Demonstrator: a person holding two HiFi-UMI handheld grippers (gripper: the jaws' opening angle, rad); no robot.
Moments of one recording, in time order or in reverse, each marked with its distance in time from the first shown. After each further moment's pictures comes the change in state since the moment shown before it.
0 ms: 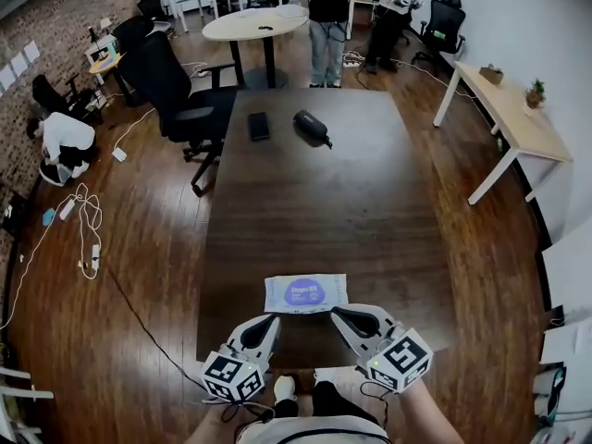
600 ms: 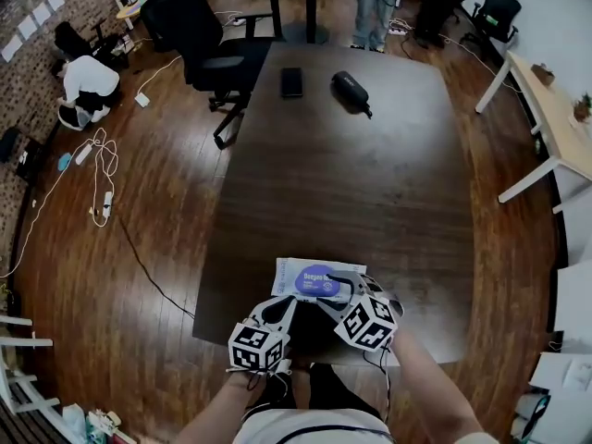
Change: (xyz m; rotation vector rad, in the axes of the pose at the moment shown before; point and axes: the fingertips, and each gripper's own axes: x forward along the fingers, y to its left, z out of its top) left arm 0.072 0.051 -0.092 -0.088 0.226 0.167; right arm 0.108 -0.049 -0.144 -0.464 0.548 0.262
